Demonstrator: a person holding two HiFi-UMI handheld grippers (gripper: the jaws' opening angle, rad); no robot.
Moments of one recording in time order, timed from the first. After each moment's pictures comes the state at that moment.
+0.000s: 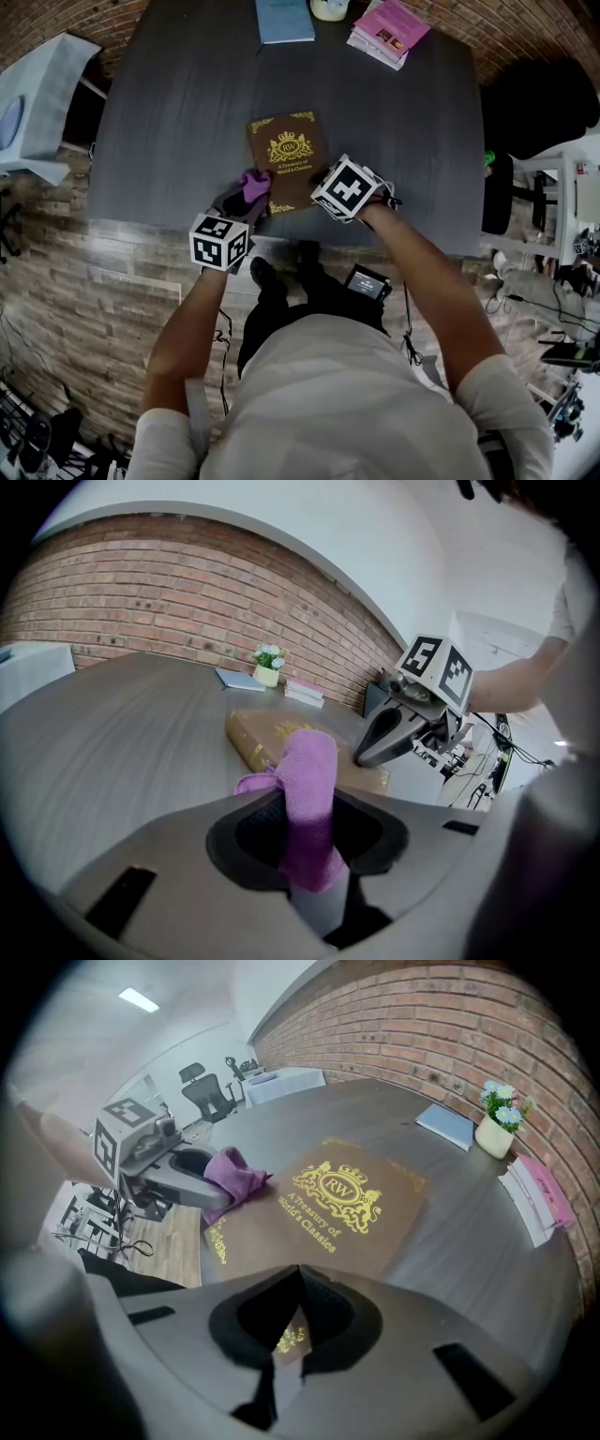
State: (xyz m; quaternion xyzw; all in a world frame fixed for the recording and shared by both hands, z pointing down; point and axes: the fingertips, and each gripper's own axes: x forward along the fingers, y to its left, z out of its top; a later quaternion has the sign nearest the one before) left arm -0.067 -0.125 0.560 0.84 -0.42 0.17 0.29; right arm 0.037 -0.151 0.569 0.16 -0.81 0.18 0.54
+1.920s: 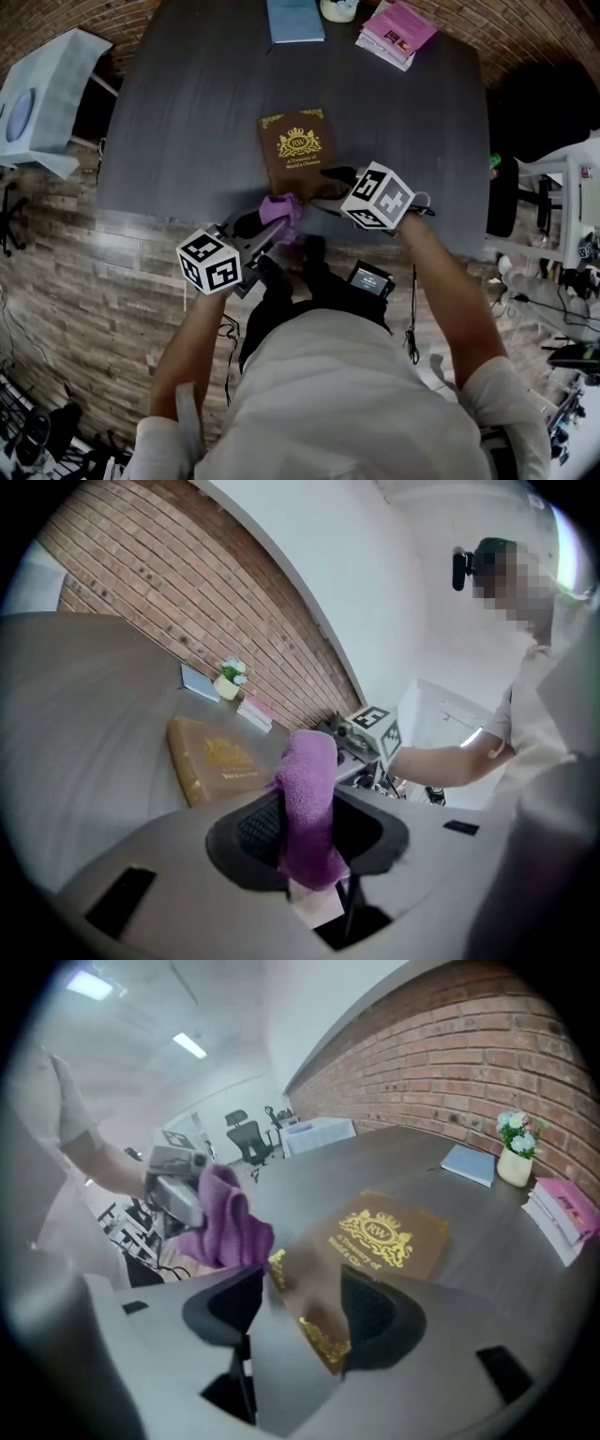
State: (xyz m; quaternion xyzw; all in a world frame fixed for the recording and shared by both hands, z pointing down) left arm -0.038 -0.066 0.476 0.88 -0.30 0.00 0.36; right arm 0.018 -0.119 0.518 0.08 -0.90 0.16 0.40
